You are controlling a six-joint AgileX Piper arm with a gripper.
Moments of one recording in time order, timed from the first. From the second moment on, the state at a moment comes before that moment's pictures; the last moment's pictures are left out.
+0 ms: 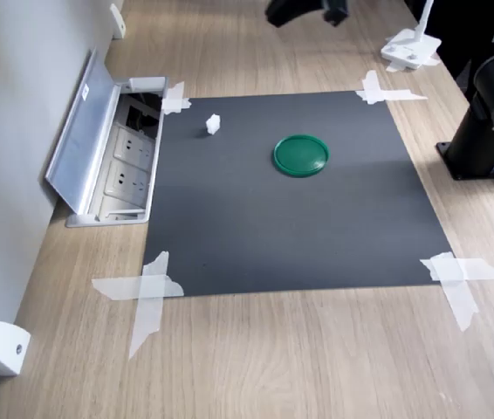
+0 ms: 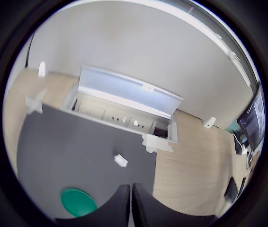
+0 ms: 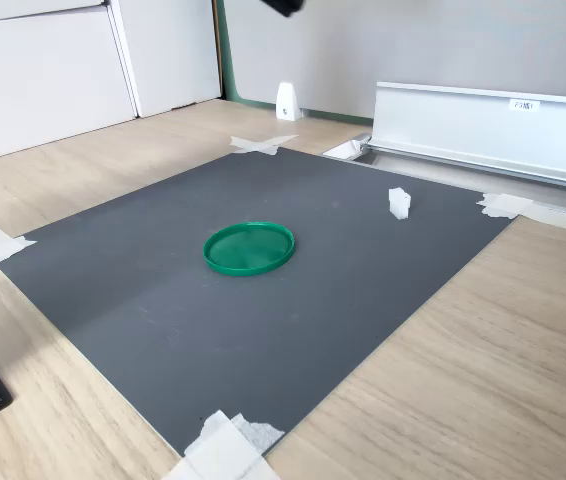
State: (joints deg) arm -10.1 66.3 -55.7 -7.9 36.5 -21.1
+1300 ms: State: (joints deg) arm -13.0 101.9 -91.5 2.6 63.8 -67.7
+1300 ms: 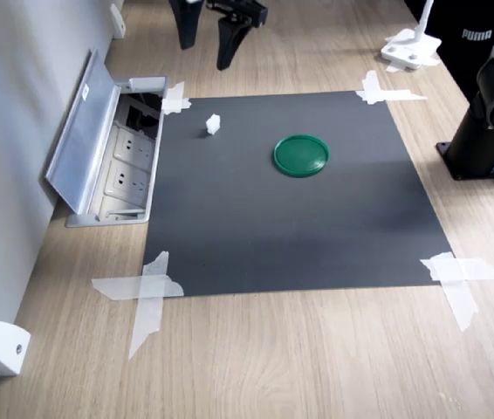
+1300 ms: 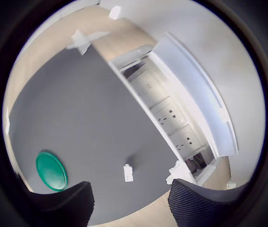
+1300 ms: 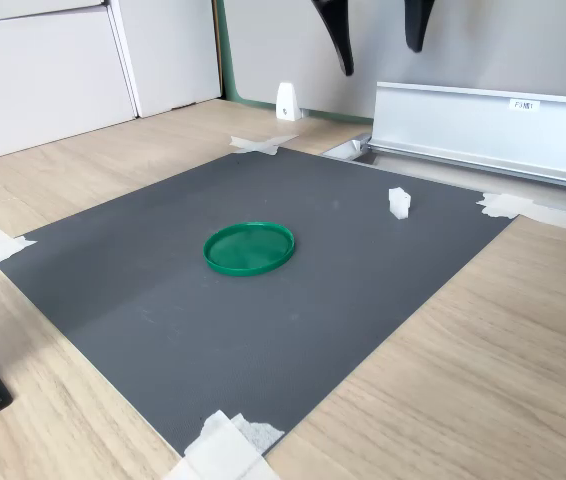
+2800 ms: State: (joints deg) arm -10.9 115.2 -83.4 -7.5 49.1 -63.0
